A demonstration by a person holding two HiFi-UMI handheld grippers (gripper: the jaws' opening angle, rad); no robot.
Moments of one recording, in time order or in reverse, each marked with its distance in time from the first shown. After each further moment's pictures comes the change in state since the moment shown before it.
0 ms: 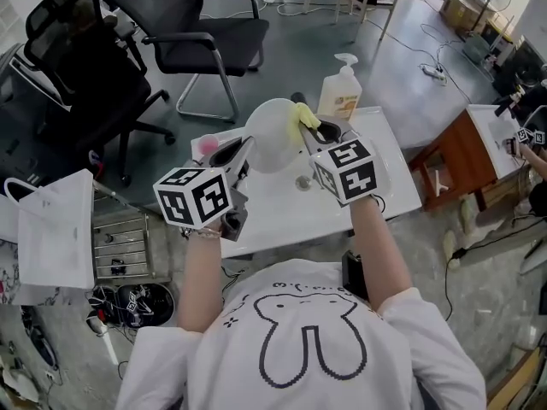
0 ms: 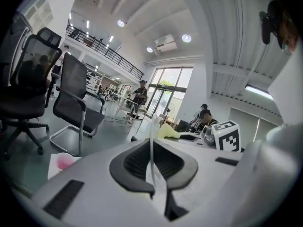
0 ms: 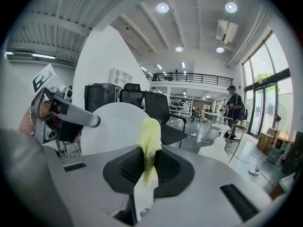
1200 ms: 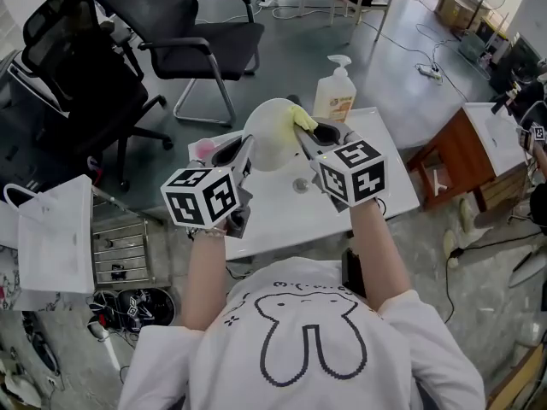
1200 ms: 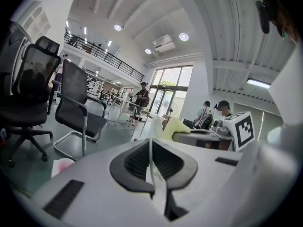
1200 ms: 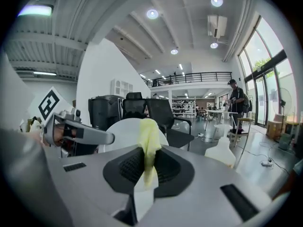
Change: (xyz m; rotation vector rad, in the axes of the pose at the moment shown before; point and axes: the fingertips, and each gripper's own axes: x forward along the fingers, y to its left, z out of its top) left arm 0.012 -0.002 0.002 0.052 -0.022 0.052; right arm -0.019 0.007 0.018 0.107 -0.074 0.078
